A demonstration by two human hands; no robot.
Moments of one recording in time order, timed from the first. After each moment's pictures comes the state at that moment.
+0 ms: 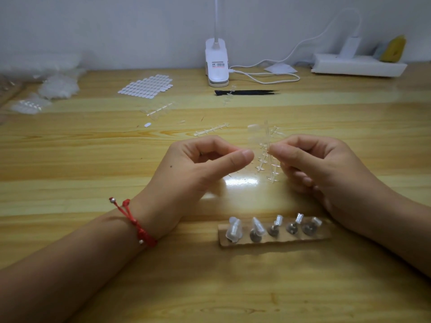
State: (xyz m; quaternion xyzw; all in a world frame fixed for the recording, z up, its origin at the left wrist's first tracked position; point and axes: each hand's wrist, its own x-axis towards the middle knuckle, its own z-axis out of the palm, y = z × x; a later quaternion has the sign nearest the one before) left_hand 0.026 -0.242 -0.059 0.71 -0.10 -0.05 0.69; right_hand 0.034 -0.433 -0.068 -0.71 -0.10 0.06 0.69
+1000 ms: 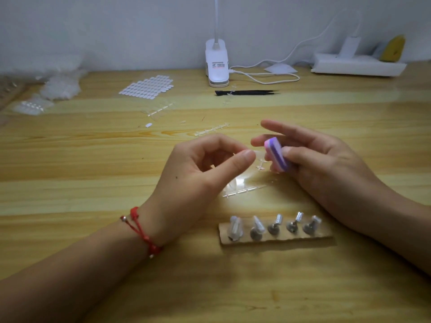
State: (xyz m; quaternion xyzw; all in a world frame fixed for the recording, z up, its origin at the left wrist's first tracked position) left_hand 0.022 -0.246 -0.064 0.74 -0.18 0.04 0.65; right_hand 0.037 -0.435 -0.072 -0.65 -0.13 0.08 0.74
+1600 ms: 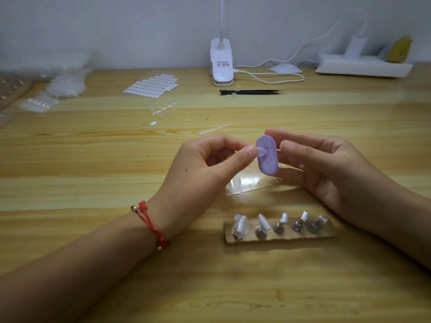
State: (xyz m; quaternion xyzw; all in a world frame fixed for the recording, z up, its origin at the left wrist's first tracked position) left_hand 0.026 -0.248 -0.065 0.74 -0.13 0.02 0.66; right_hand 0.035 -0.434 -0.067 -0.59 -0.11 0.12 0.79
